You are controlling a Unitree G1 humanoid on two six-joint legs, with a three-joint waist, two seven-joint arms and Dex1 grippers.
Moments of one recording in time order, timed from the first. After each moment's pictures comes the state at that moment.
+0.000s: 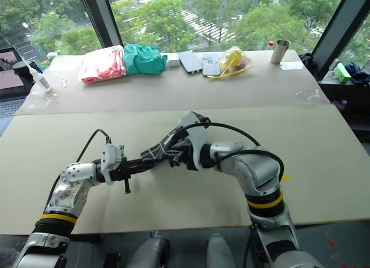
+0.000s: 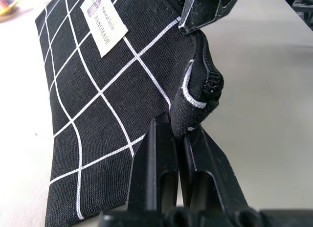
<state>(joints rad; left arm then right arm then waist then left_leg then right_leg) -0.32 0.51 -0.03 0.27 -0.33 -0.13 -1.24 -0.65 -0.28 0.14 -0.40 0.53 1.34 0.54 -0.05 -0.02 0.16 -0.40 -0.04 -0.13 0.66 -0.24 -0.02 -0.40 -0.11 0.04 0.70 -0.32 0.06</state>
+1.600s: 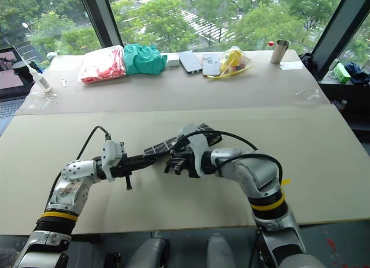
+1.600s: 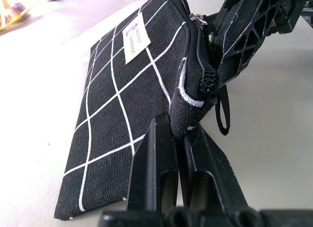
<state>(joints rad) -0.32 0.50 -0.02 0.23 -0.34 -0.10 -1.20 -0.61 -0.36 0.19 -0.35 0.60 1.28 0.54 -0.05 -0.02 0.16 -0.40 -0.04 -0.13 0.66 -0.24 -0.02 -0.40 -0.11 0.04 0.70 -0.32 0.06</state>
